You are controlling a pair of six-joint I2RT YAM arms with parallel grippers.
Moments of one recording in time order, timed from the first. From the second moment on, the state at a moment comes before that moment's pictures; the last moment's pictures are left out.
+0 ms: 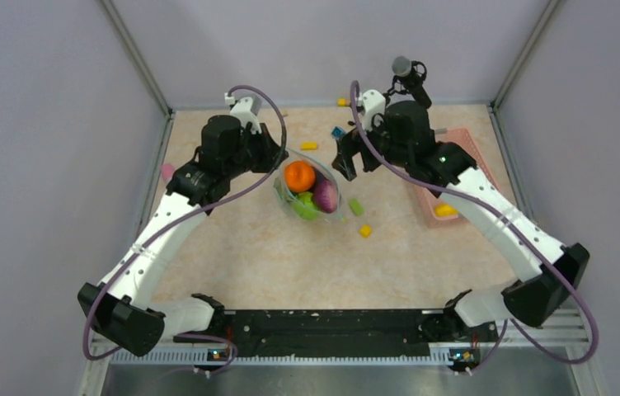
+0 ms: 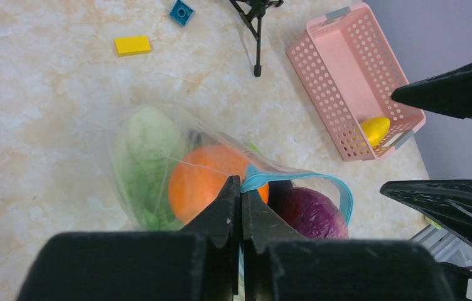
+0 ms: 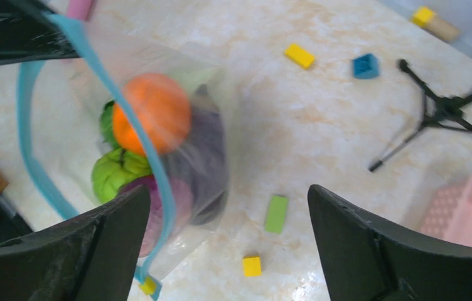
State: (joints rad) left arm -0.44 1.23 1.30 -0.46 0.15 -0.45; right arm 0.65 1.43 1.52 -0.58 -0.18 0.00
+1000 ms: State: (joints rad) left arm -0.46 1.22 1.31 -0.48 0.15 -0.43; right arm -0.11 1.69 1.22 -0.64 0.16 0.62
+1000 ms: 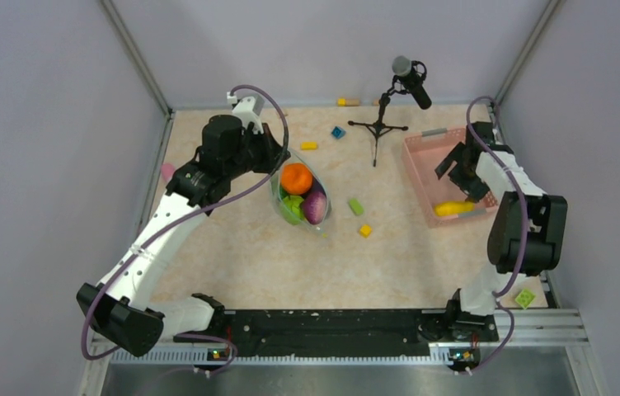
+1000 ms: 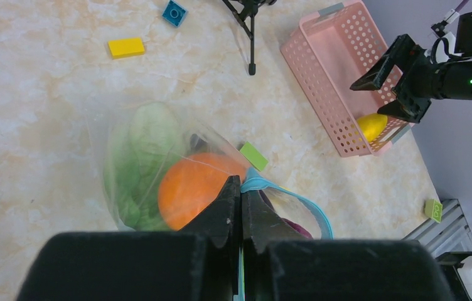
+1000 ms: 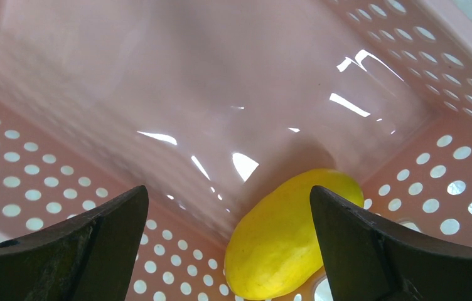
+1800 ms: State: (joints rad) left arm -0.46 1.24 1.31 -0.47 0.14 -0.43; right arm -0.11 1.83 1.22 -0.44 0.08 0.46
